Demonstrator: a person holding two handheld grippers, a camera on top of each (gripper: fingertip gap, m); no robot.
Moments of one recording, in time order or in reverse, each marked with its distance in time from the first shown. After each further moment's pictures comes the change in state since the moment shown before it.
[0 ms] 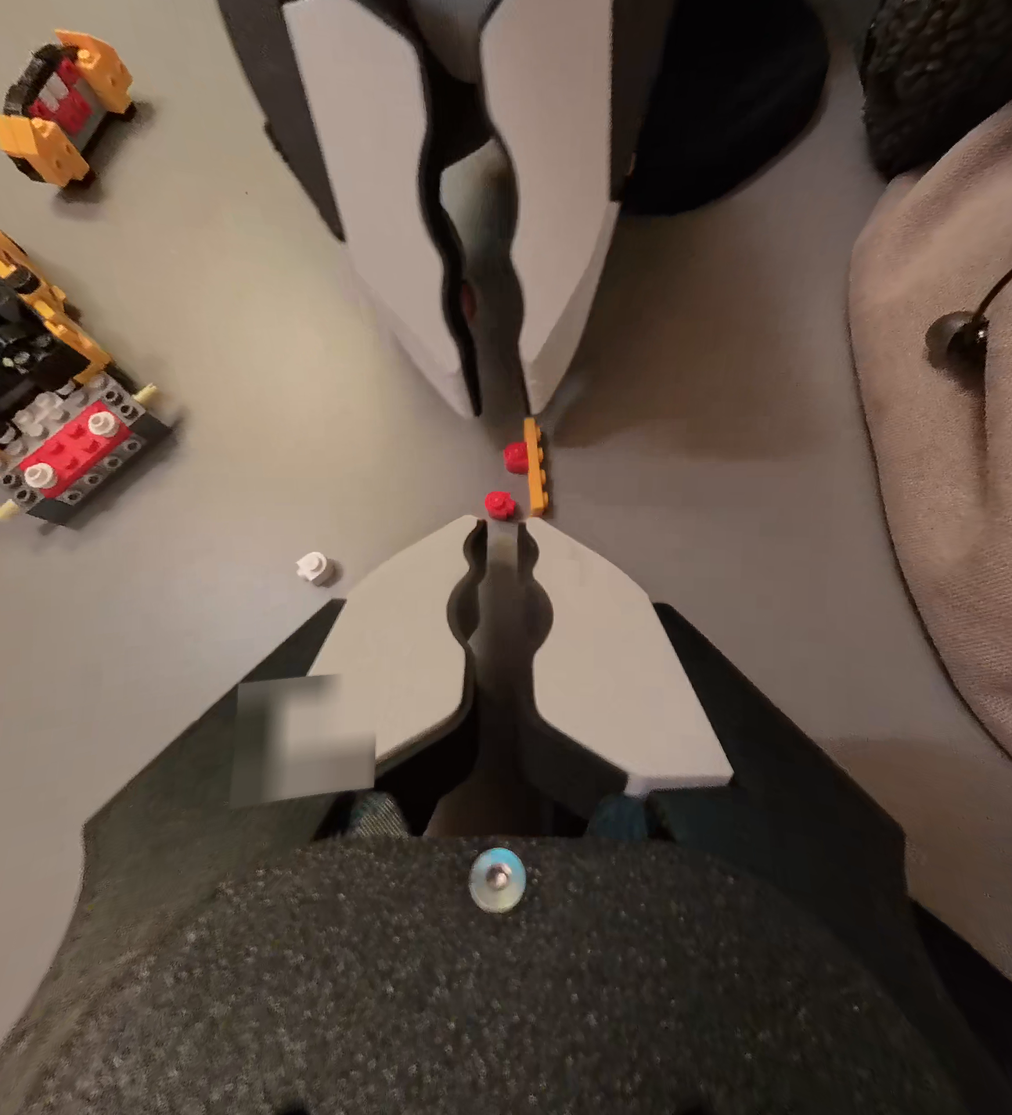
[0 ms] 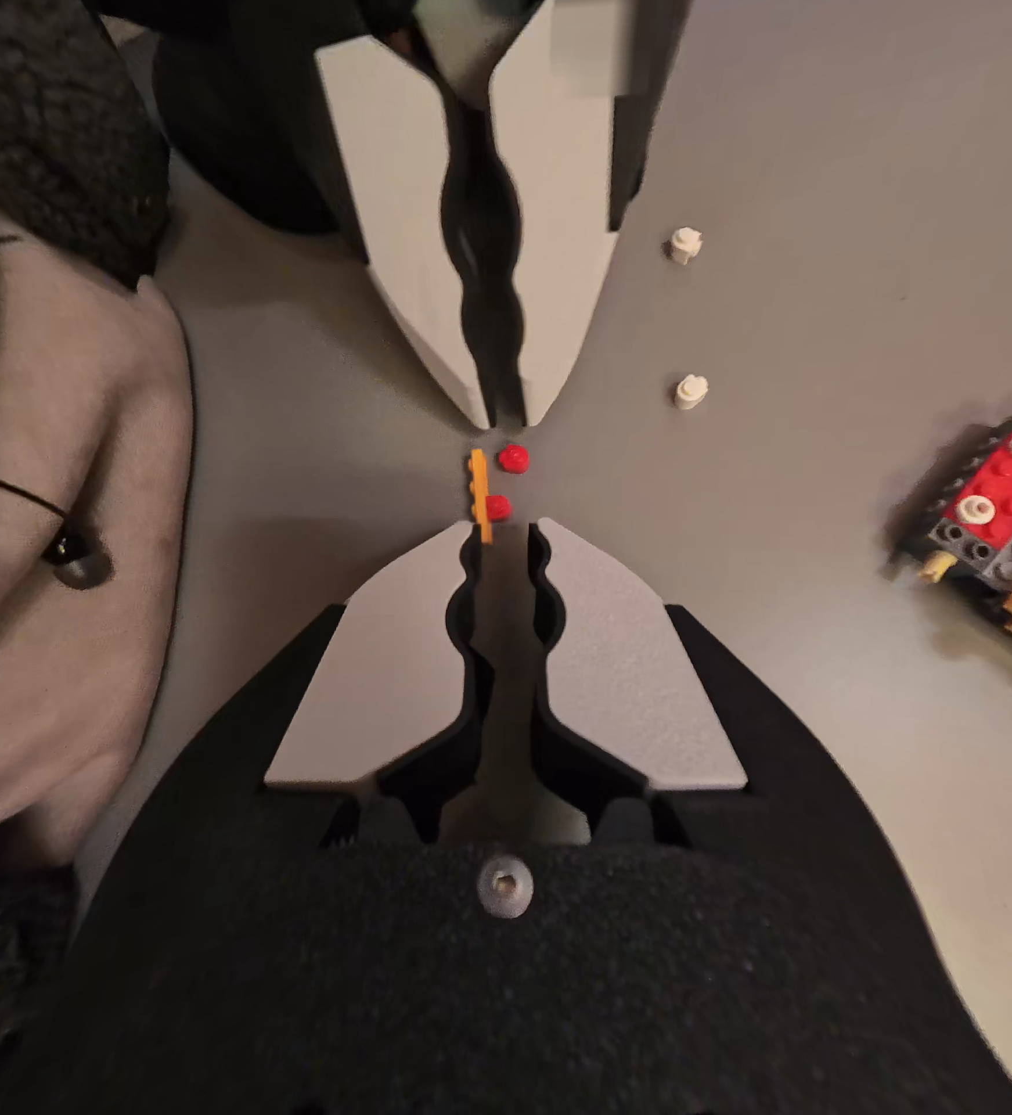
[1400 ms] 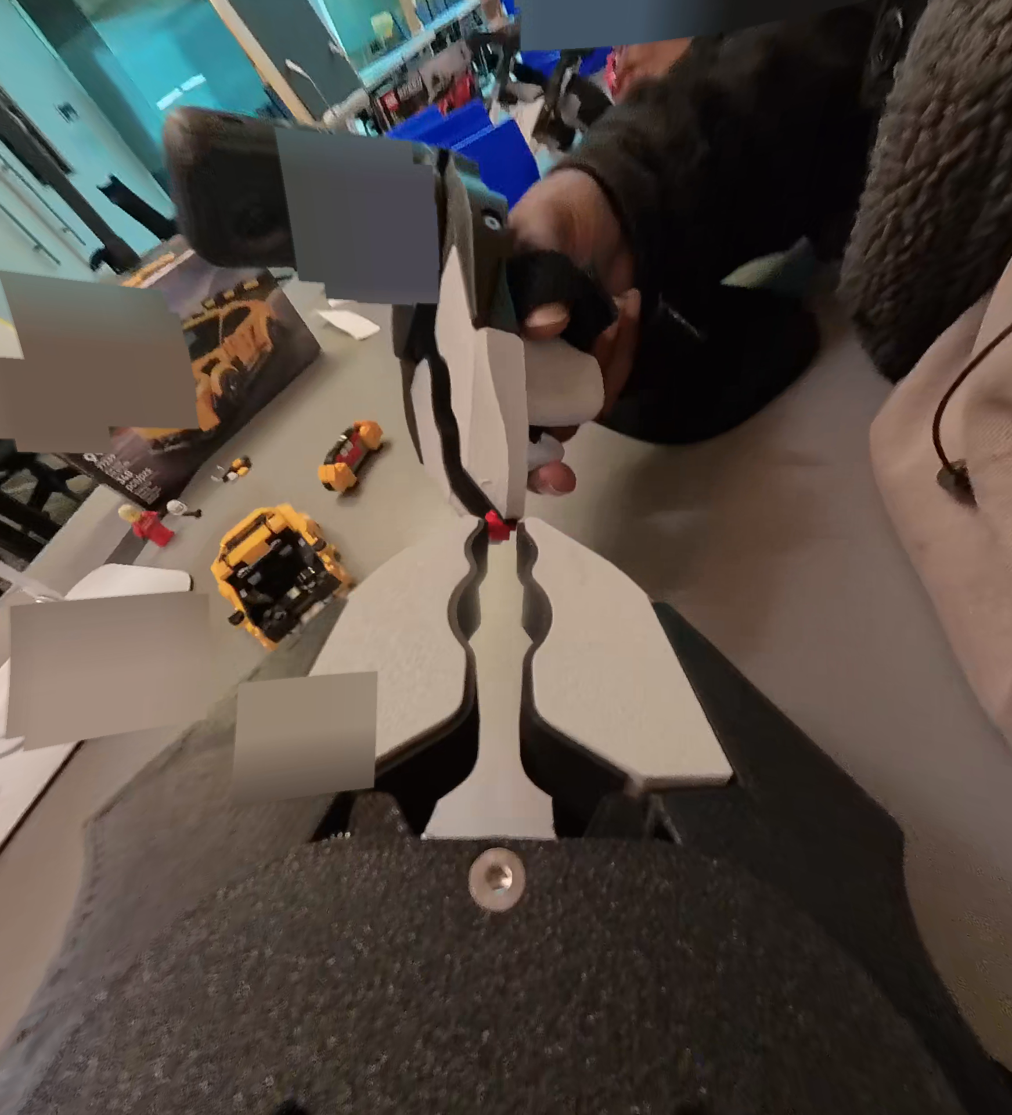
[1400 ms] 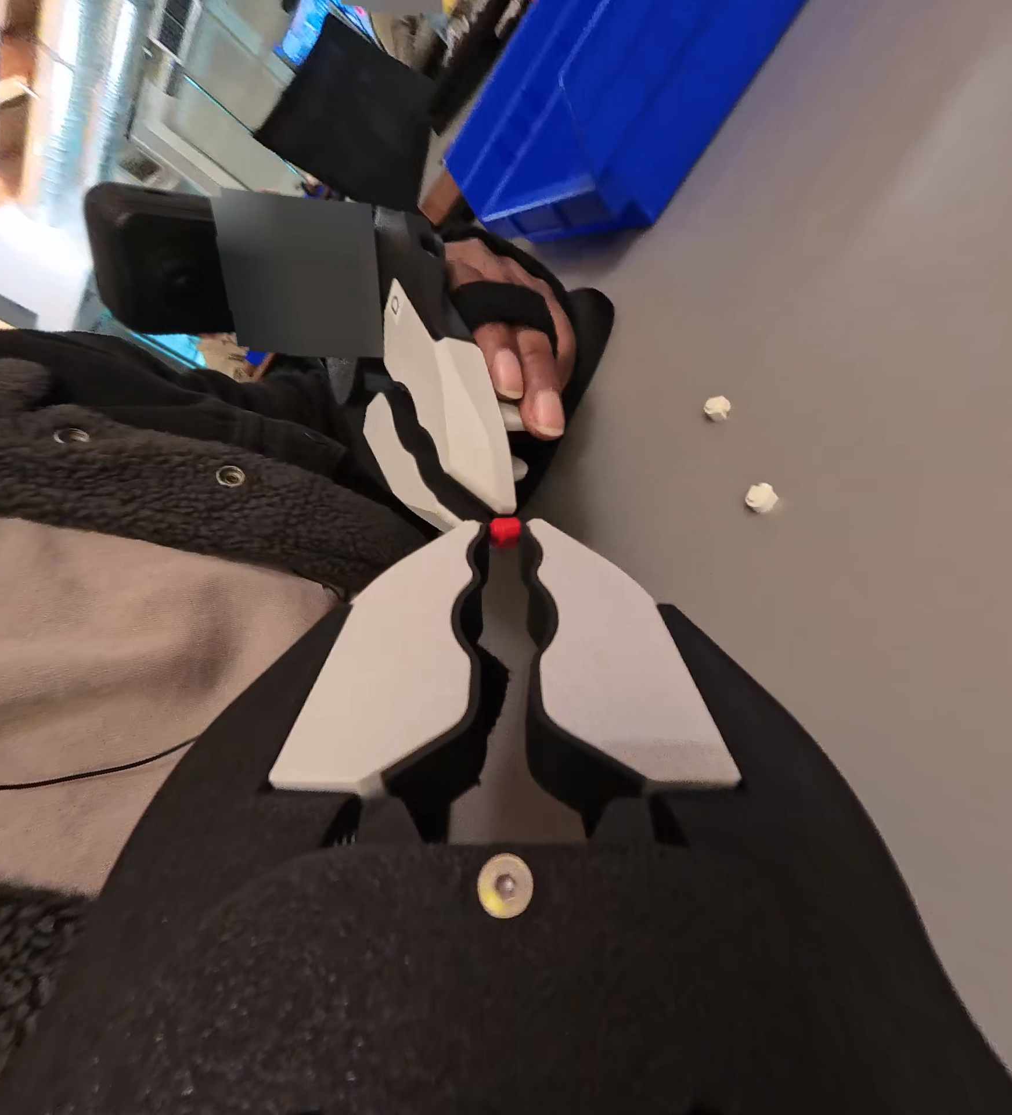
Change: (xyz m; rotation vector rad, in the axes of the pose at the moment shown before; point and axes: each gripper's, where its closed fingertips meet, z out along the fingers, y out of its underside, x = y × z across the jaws) left arm -0.011 -0.071 -0.038 0.376 -0.272 0.237; right arm 0.002 -0.062 -0.037 0.451 -0.337 0.594
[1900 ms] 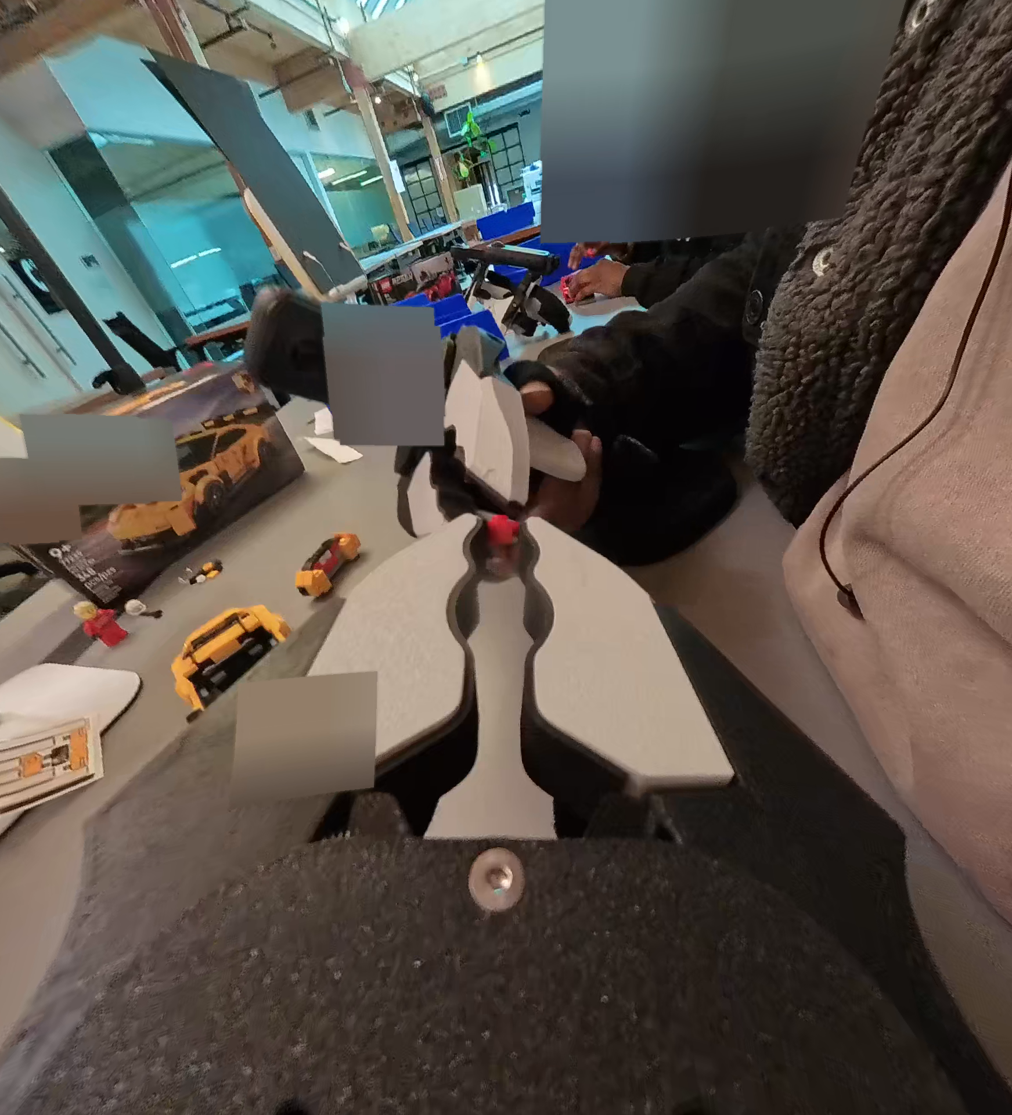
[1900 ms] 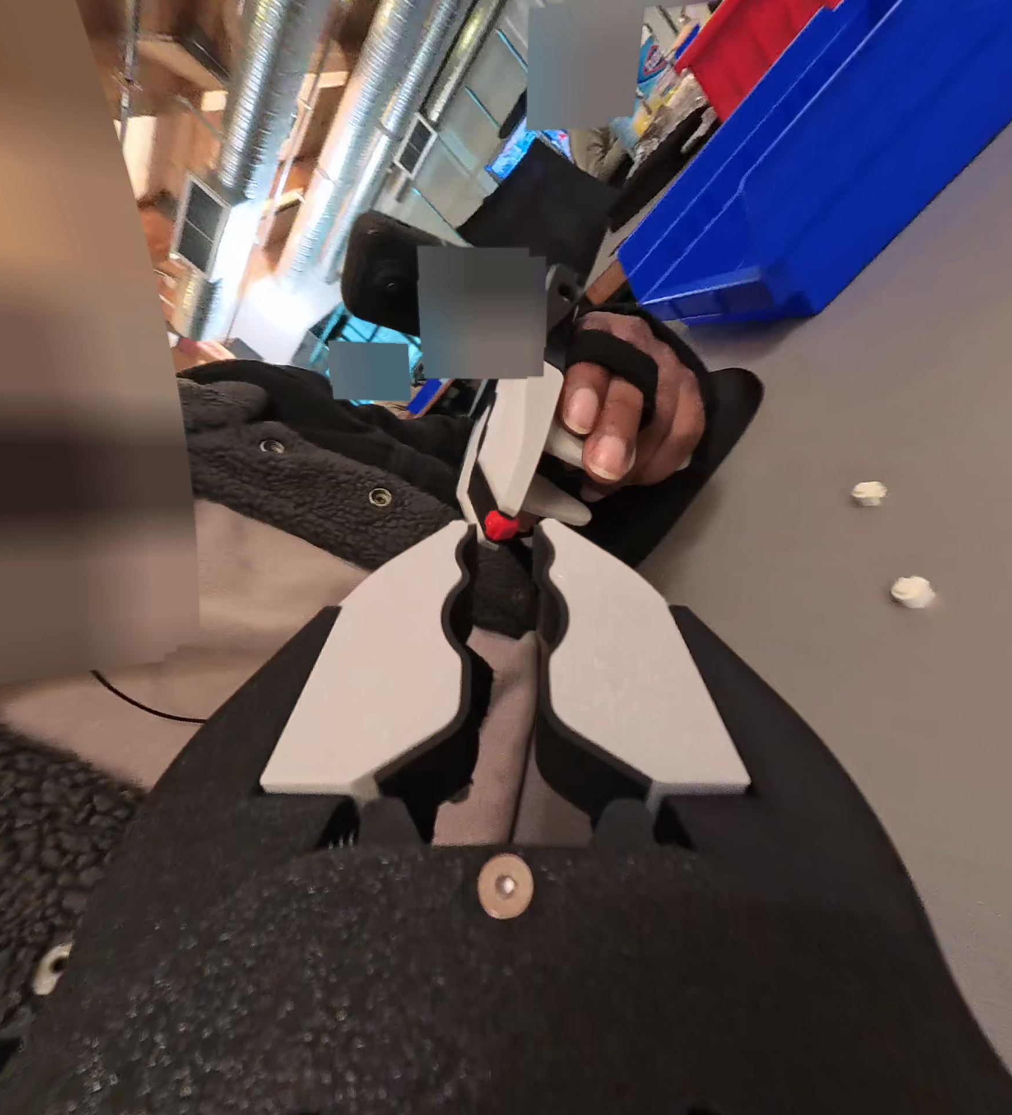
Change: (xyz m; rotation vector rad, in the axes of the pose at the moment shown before) left arm 0.003 -0.039 -0.010 0.265 0.055 -0.085; right arm -0.037 -0.013 -0.009 0.132 -0.293 -0.039
